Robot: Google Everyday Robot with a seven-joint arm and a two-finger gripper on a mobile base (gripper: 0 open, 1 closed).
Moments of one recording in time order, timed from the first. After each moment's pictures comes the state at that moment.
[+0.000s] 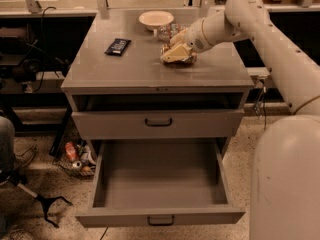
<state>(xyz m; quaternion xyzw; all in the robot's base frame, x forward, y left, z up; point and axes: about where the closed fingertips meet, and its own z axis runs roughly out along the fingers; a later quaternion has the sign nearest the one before) 0.786 -0.057 0.863 -0.53 0.71 0.17 0.42</state>
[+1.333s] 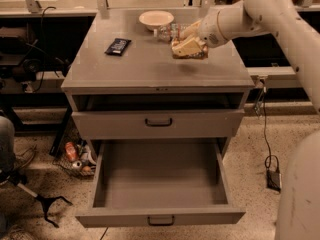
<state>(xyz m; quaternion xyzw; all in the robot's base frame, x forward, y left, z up) 0.760 -0.087 0.902 -0.54 0.70 0.14 0.45</state>
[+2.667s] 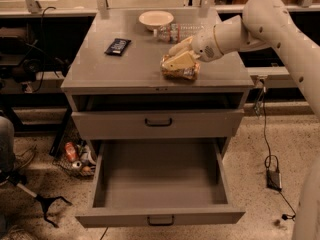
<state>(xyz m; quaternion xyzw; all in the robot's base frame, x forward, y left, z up) 0.707 -0.057 0.883 -0.53 0.69 0.25 0.42</state>
